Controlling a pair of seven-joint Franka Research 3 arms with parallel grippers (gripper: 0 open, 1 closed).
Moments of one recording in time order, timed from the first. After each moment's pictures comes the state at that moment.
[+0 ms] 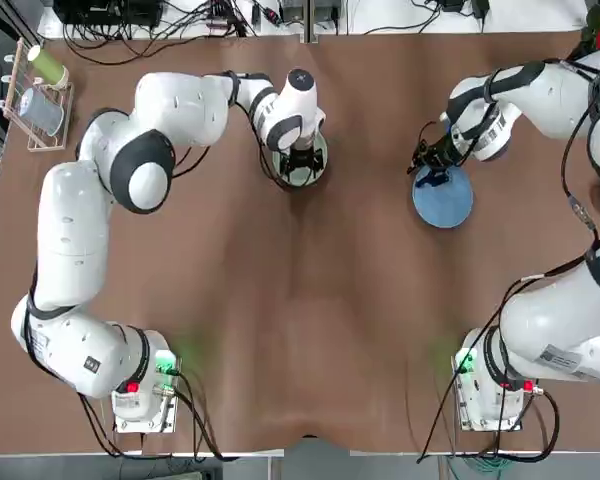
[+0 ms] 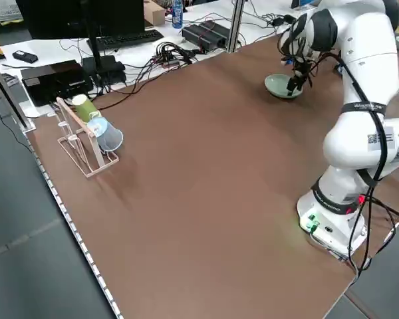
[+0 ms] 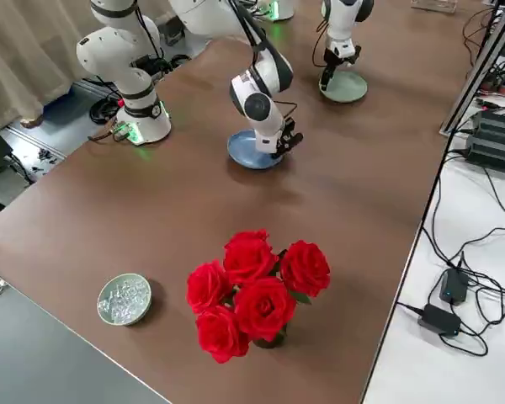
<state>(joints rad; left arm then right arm) -0.47 0.83 -0.41 -1.56 0.33 2.26 -1.07 -0.24 0.39 0.37 -2.35 0.87 2.52 -0.15</state>
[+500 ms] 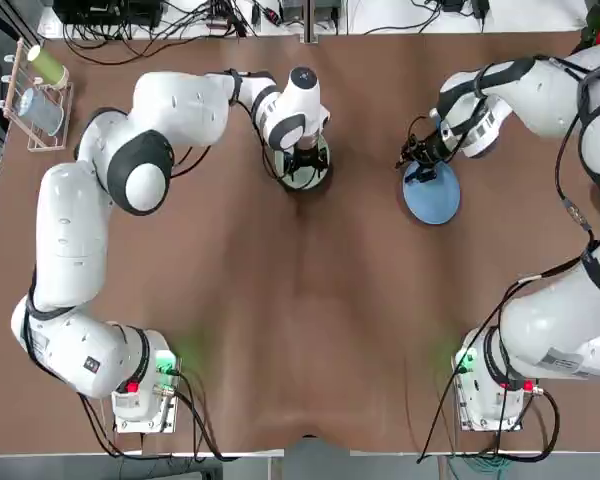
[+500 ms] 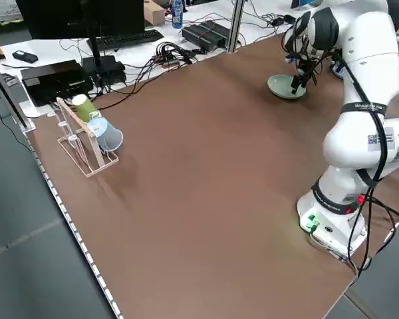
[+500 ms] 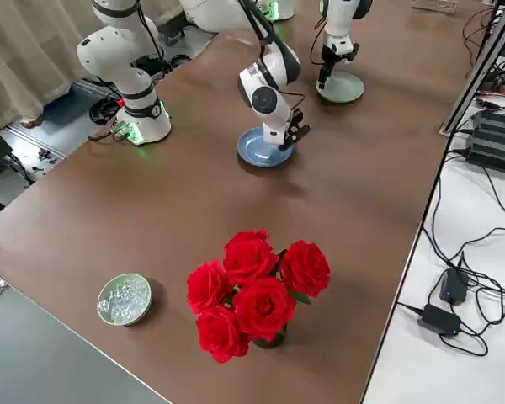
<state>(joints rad) -0.47 0.81 -0.43 -1.54 0.33 2.26 -1.08 -0.15 0.40 0.37 -2.31 0.99 2.52 -0.15</state>
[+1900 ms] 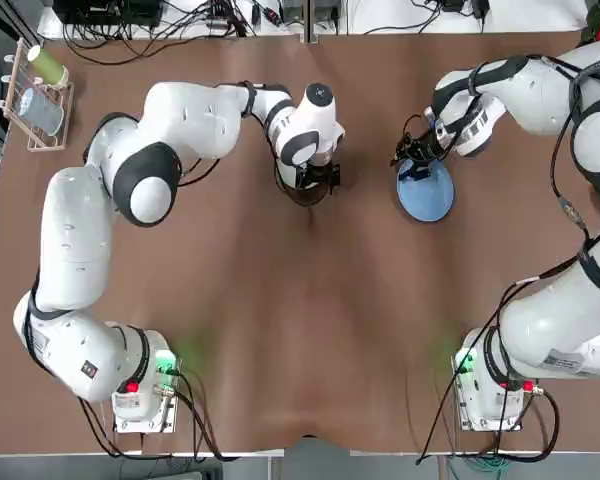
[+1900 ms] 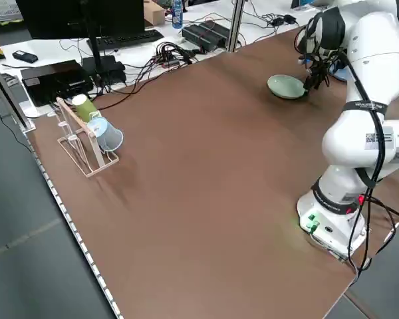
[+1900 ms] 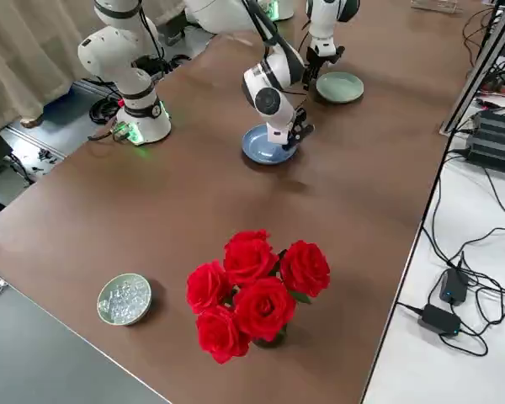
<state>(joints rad) -0.55 0.81 -0.44 -1.55 0.32 2.26 -1.09 -0.13 0.43 0.36 -2.28 1.01 2.53 -0.18</state>
